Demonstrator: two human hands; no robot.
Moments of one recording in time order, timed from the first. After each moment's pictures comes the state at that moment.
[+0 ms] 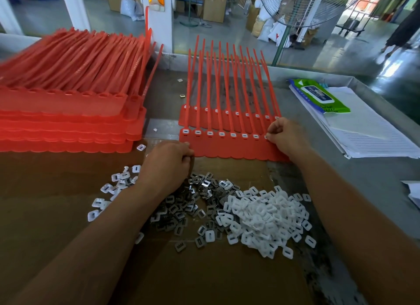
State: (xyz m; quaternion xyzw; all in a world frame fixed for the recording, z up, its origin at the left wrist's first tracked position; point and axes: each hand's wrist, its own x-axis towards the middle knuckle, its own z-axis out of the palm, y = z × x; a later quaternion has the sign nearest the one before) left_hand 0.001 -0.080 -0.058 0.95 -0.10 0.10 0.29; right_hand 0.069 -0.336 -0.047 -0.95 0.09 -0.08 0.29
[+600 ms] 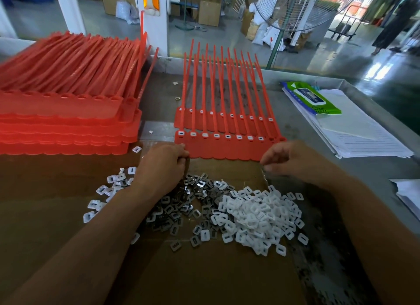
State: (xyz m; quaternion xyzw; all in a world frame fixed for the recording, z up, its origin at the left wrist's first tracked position) left_hand -0.002 -0.080 -0.056 0.95 -0.10 0.10 0.28; right_hand -0.009 -0.341 -0.011 -0.94 -0.09 0.10 0.32
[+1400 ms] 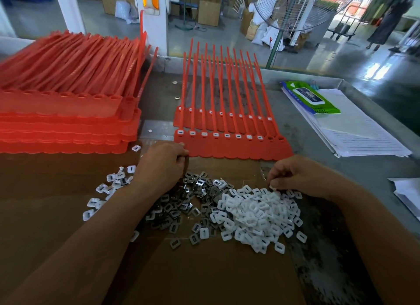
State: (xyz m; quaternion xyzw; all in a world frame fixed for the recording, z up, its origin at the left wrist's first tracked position) left_hand 0.002 -0.078 -0.058 0.95 -0.11 0.10 0.27; right_hand -0.024 -0.348 -0.016 -0.95 -0.08 0.17 0.25
